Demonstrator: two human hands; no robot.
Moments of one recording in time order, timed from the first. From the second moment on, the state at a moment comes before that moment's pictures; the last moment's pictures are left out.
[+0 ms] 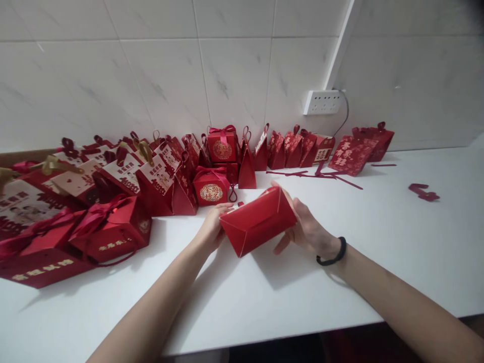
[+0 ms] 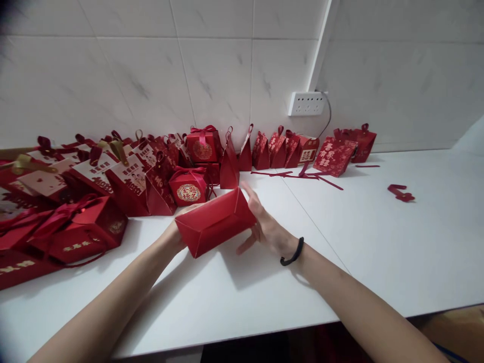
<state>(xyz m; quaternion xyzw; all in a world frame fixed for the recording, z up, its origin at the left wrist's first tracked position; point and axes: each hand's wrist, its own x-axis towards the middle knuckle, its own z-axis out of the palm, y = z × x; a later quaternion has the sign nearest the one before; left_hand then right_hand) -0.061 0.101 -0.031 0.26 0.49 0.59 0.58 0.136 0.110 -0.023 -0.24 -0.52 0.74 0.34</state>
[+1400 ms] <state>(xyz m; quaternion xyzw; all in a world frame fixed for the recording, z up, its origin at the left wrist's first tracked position) -0.050 0.081 -0.032 0.64 0.40 0.58 0.31 0.128 0.119 -0.024 -0.28 -0.48 0.67 0.50</state>
